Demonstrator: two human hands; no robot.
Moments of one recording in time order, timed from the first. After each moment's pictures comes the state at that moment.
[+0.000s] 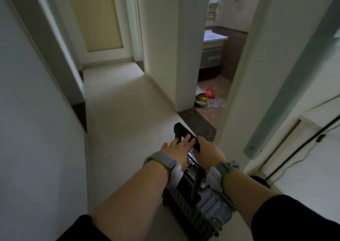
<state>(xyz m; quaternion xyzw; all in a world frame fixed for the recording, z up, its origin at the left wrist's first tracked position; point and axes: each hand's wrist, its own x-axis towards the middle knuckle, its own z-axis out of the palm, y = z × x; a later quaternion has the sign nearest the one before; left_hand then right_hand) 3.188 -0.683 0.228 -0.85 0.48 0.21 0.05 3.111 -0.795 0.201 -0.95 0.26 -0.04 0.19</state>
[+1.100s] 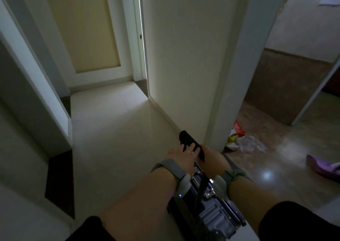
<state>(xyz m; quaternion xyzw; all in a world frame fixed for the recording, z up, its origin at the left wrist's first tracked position) 3.998 -0.886 0.226 -0.83 0.52 0.17 0.09 3.916 -0.983 0.209 -0.93 0.30 0.00 0.20</state>
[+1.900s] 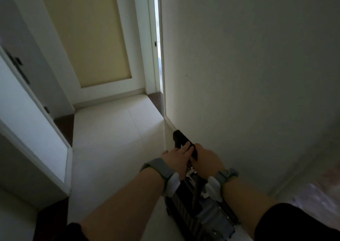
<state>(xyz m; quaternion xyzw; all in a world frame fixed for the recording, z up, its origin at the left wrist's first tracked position) 4.558 -1.058 0.234 -0.84 0.50 0.19 0.10 4.484 -1.163 0.201 -0.94 0.26 -0.02 0.23</state>
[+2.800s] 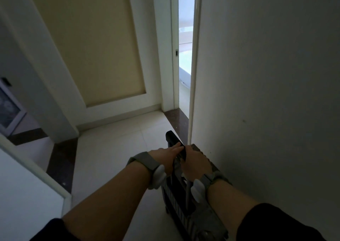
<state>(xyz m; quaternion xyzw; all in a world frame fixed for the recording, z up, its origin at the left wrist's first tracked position) 5.171 -1.186 0.254 -0.87 0.43 0.24 0.04 5.098 -1.285 0.205 -0.93 0.25 -0.04 0.26</state>
